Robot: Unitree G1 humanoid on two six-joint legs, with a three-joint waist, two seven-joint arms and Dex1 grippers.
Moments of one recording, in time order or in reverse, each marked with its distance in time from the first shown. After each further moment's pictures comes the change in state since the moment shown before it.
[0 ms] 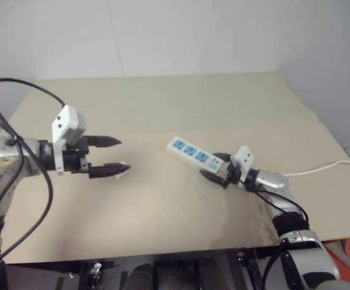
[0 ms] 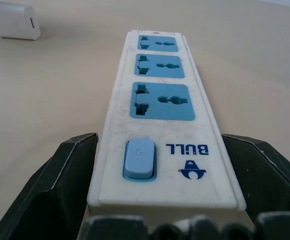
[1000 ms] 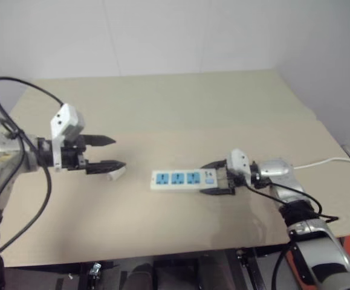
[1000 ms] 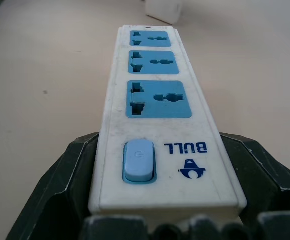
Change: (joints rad) left arm -0.062 0.050 -0.061 0.084 0.062 0.032 -0.003; right arm -0.093 -0.101 0.125 -0.042 0.011 -0.086 0.453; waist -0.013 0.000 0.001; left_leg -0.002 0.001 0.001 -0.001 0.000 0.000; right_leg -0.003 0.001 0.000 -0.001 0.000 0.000
